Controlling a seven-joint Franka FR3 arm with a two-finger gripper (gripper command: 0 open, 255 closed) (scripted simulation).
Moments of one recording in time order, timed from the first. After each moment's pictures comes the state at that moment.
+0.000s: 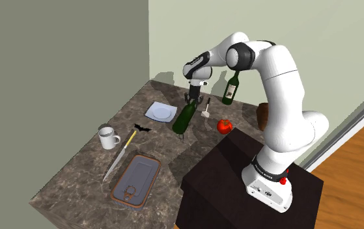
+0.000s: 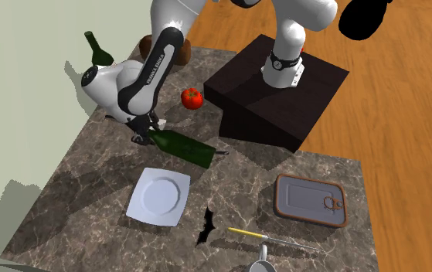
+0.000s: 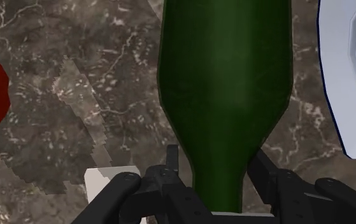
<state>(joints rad) -0.35 0.84 -0.06 -1.54 0.20 2.09 0.71</state>
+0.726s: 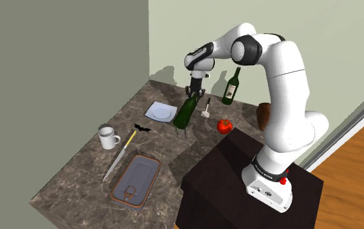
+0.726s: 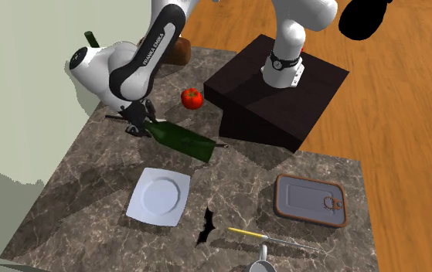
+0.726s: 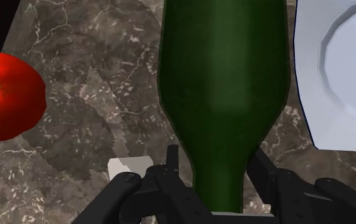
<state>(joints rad) -0.34 0.74 -0.07 -1.57 0.19 2.01 0.72</state>
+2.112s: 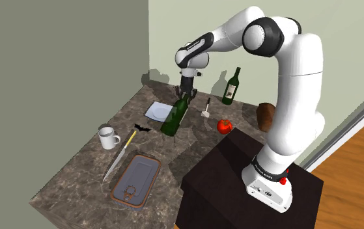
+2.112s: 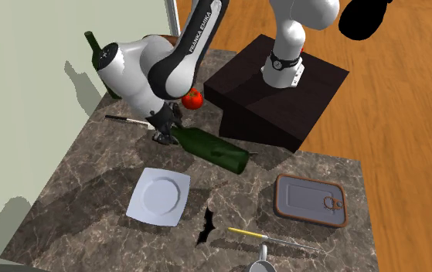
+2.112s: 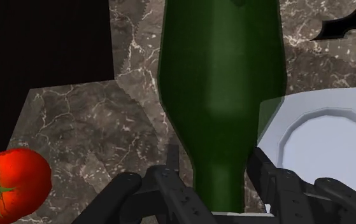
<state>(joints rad) -0.21 0.48 -0.02 -1.85 0.20 2.06 0.89</state>
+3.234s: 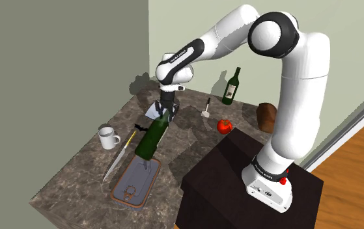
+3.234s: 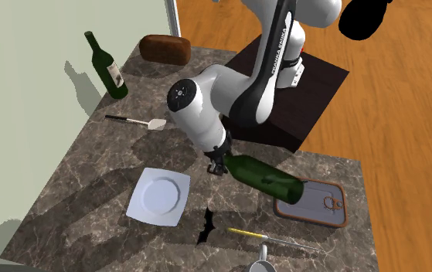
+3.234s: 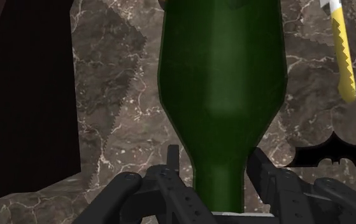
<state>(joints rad) 0.00 0.40 0.10 -2.04 0.26 2.23 1.14</state>
